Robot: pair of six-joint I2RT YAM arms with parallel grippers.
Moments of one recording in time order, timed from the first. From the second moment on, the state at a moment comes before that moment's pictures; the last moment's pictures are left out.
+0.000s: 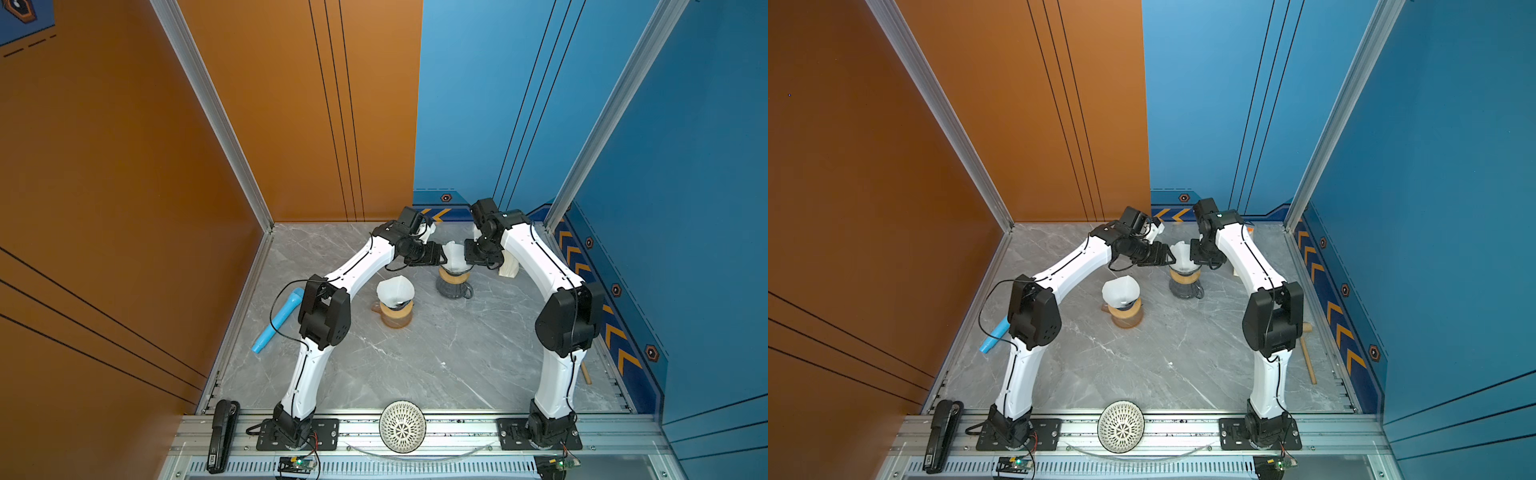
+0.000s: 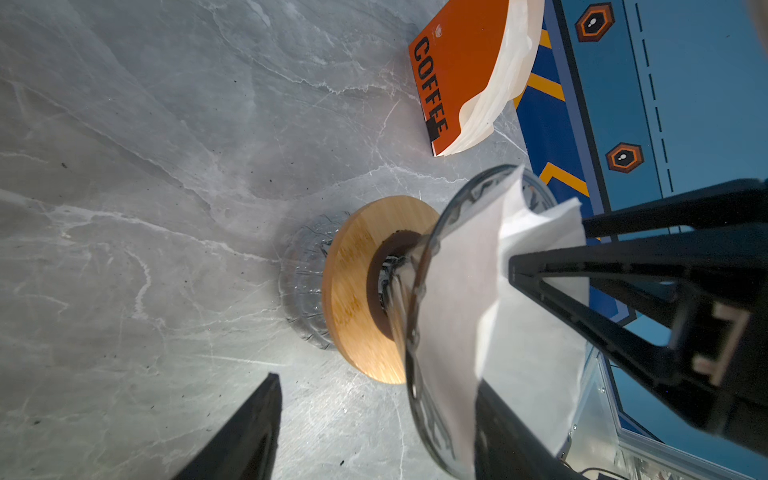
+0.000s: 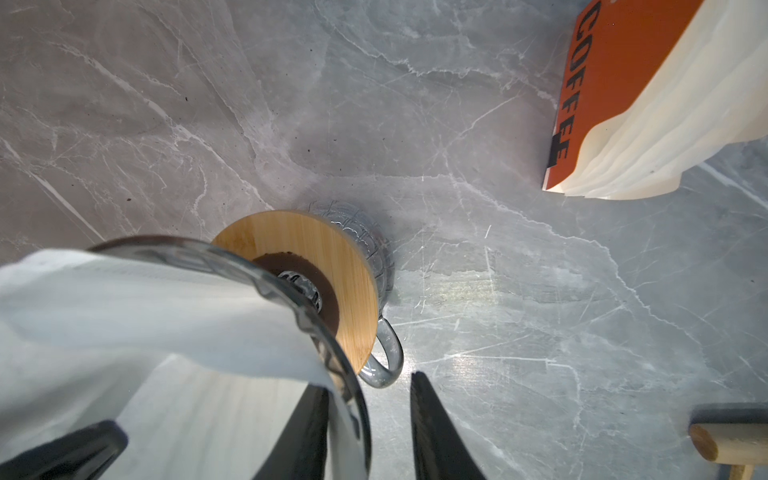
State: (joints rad) left arm -0.57 2.24 2.10 -0.74 0.46 -0.41; right arm 0.28 1.98 1.93 -1.19 0.03 0.34
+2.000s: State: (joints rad) left arm -0.56 1.92 2.05 -0.76 0.36 -0.34; right arm 0.28 1.67 1.76 -1.01 0.02 0.34
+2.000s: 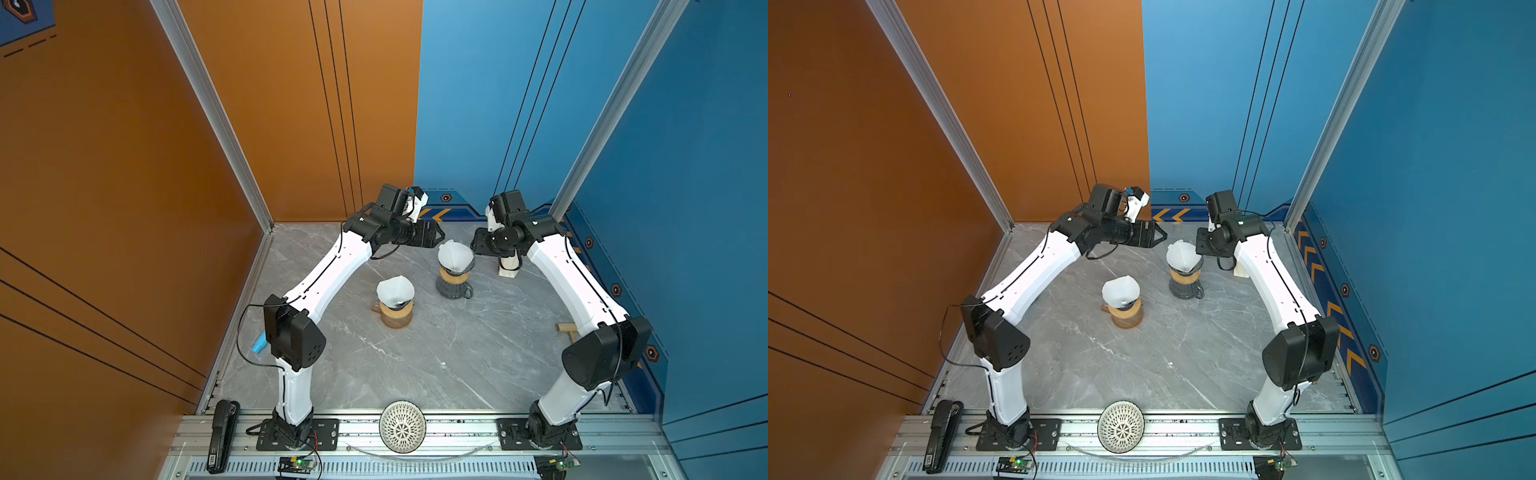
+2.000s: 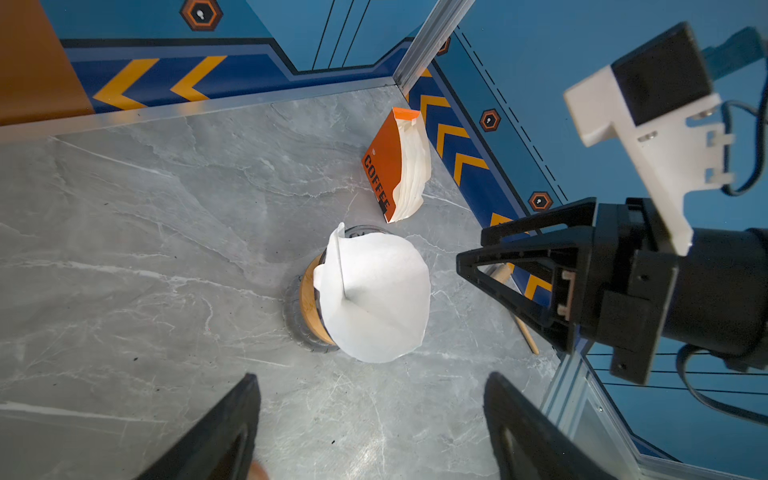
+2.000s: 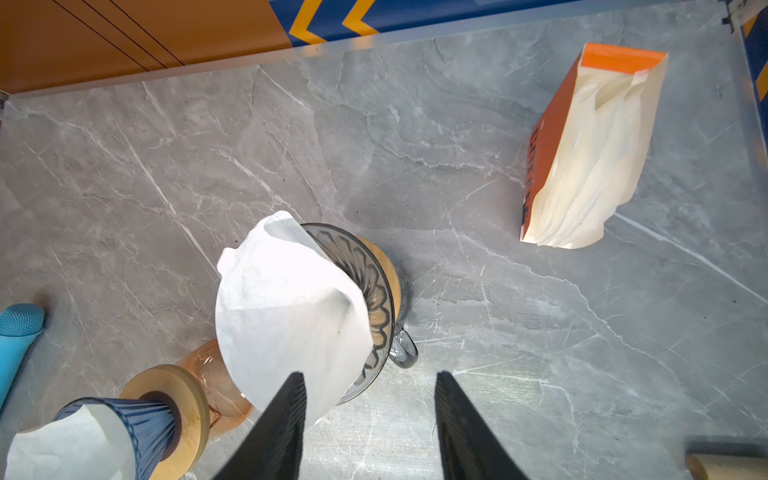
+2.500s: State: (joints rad) left arm -0.49 1.55 1.50 -0.44 0.20 -0.33; right arm 0.24 1.23 1.23 -0.59 0.14 0.29
